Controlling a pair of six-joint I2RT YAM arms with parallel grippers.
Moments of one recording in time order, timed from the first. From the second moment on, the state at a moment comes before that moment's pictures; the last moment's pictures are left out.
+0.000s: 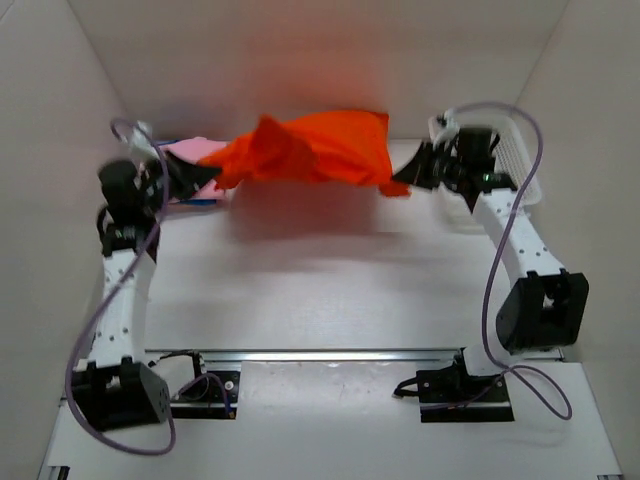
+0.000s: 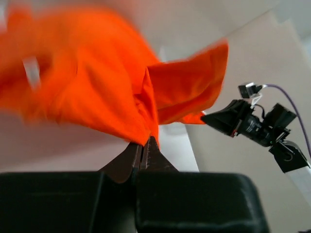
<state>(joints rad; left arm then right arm) 0.15 1.17 1.20 -0.08 0.68 -0.78 0.08 1.56 1.49 -0.37 -0.63 0.40</state>
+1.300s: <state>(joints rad) -0.03 0.72 0.26 -0.24 0.44 -0.68 0.13 1.37 0.67 -0.46 -0.25 0.31</state>
